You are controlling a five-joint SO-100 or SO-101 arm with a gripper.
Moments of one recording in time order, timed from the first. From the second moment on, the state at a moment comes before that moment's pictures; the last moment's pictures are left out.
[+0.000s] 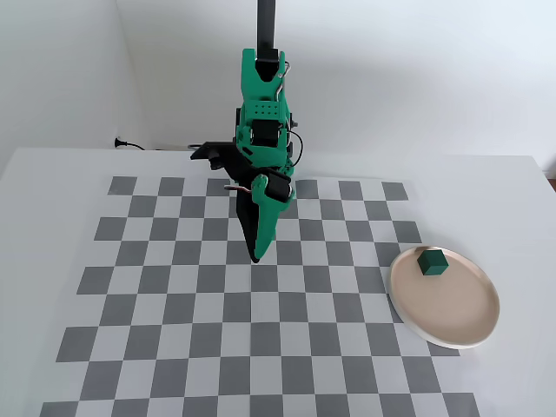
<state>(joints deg) 0.4 169.3 178.1 -0.1 -32.3</state>
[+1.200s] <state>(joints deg) 0.4 190.1 178.1 53.5 2.5</state>
